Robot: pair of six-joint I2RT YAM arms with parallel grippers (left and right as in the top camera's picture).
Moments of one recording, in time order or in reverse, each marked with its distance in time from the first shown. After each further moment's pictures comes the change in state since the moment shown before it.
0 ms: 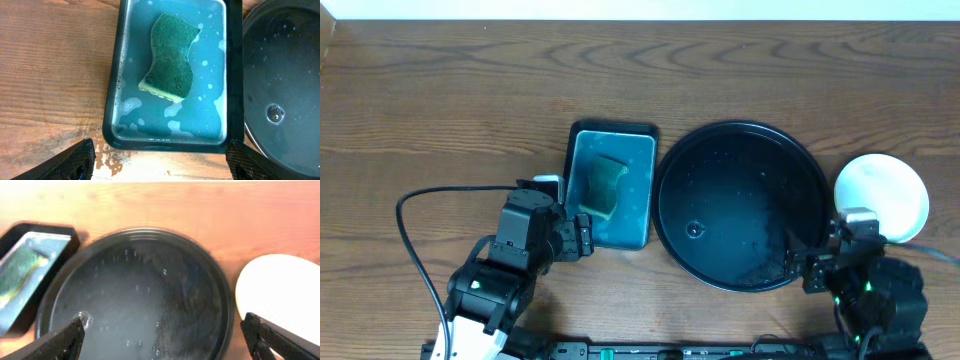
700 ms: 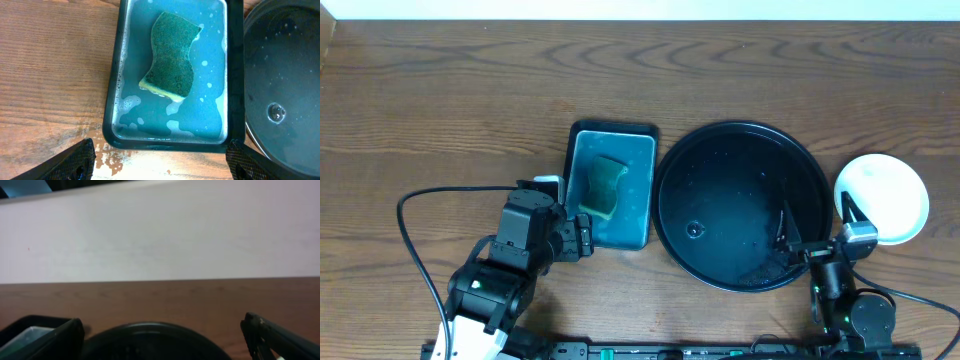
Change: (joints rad) left arm 0.000 0.001 -0.003 0.000 0.000 0.000; right arm 0.000 -0.282 -0.526 0.823 0.011 0.050
